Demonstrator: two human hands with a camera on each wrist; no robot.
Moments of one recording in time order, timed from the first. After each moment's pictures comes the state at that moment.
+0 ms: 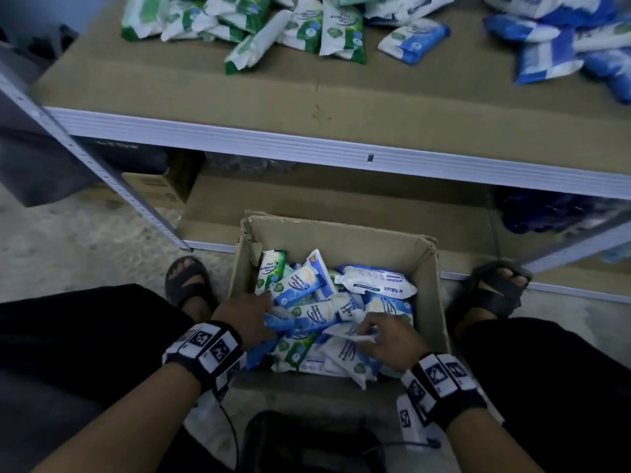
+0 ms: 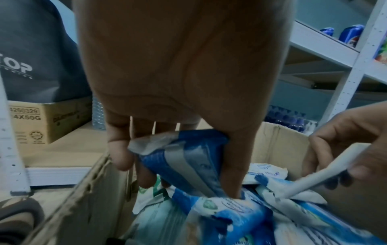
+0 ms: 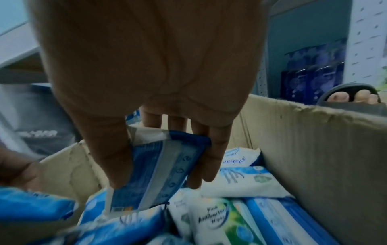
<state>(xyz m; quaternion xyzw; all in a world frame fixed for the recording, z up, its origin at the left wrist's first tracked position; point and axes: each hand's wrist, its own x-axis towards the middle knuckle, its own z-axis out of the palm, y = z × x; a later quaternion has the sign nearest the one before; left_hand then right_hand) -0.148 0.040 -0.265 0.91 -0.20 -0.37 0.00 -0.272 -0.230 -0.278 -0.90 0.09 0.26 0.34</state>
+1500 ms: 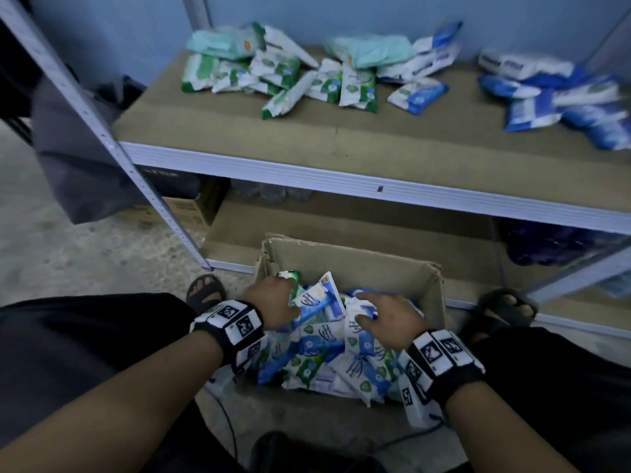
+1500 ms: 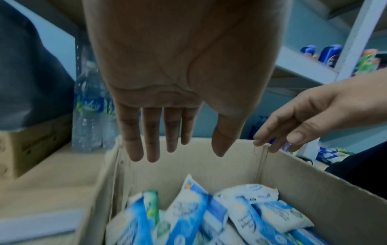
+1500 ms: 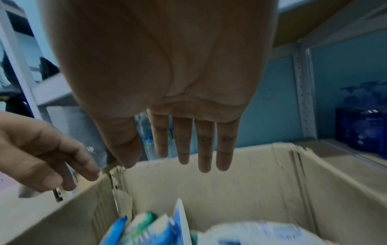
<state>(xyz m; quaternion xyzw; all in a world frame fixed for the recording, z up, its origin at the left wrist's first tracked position) -0.130 0.020 -0.196 0.93 -0.22 -0.30 0.06 -0.221 -0.207 -0.196 -0.93 0.07 0.25 0.24</state>
